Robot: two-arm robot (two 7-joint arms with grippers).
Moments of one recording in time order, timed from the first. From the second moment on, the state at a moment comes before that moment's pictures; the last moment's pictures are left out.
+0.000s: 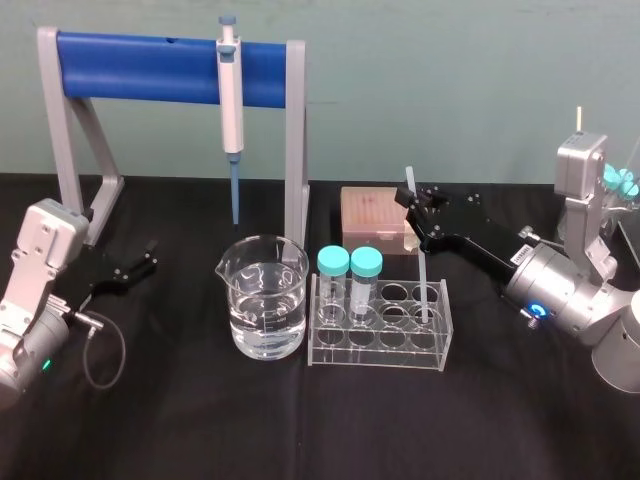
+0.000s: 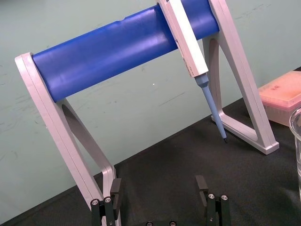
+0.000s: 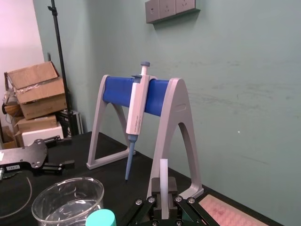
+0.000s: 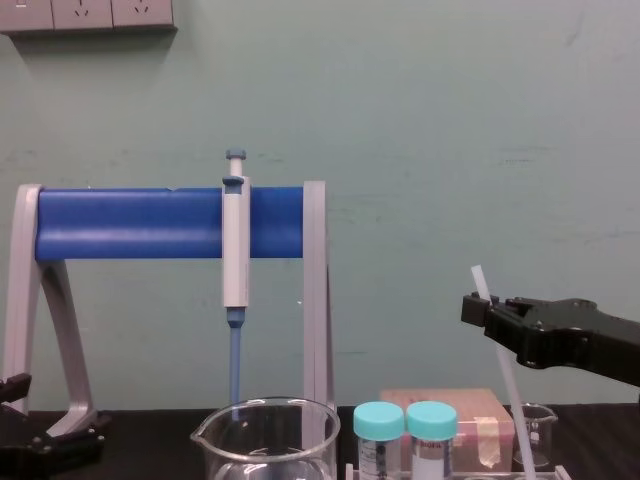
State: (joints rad) left arm -0.20 0.60 0.45 -1.41 -0.25 -0.12 0.03; right arm 0.36 0.40 -0.37 -1.28 0.52 -0.15 0.59
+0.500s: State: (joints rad) left arm -0.20 0.60 0.45 -1.41 -0.25 -0.12 0.03; right arm 0.35 0.40 -0.37 -1.27 0.52 -0.13 0.59
